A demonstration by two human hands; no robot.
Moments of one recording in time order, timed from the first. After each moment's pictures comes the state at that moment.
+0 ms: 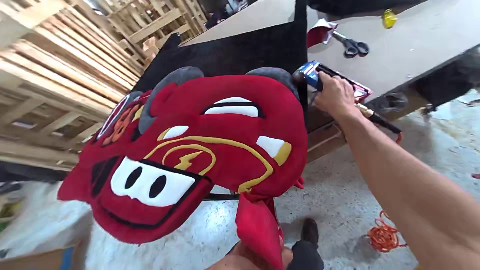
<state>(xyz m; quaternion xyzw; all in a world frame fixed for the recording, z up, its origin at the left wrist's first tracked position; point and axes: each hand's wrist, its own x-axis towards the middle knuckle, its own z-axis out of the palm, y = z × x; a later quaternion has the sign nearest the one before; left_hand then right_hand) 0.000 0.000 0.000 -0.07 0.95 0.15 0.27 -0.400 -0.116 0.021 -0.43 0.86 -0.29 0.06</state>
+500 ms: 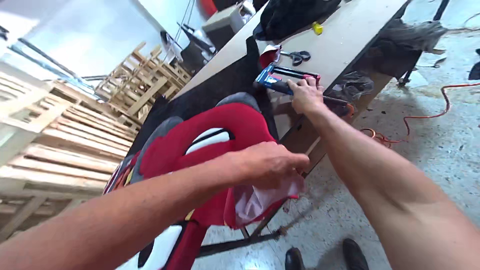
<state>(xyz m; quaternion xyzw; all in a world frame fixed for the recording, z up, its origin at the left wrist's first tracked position) -0.207 -0.086 0.119 0.14 0.94 0.03 0.31 -0.438 -0.090 -0.031 -0.36 0.88 -0.32 0.02</state>
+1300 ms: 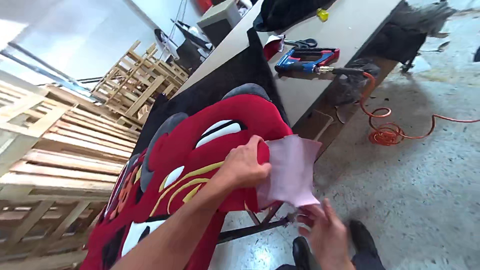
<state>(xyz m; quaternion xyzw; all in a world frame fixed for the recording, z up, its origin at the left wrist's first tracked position) -0.121 -0.142 0.106 -0.30 0.93 0.10 0.16 -0.084 0.058 -0.136 0.14 0.38 -0.81 0.42</state>
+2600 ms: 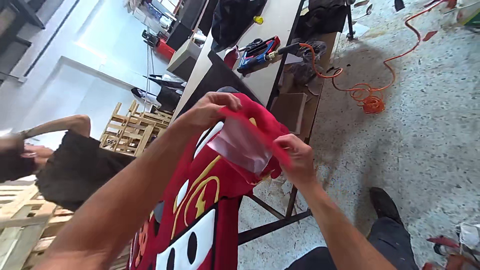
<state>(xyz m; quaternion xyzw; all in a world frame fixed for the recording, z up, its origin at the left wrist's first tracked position) -0.172 -0.191 0.155 0.07 0.89 0.41 0.20 -0.085 -0.002 -0.062 -0.11 0.55 -0.82 -0.08</state>
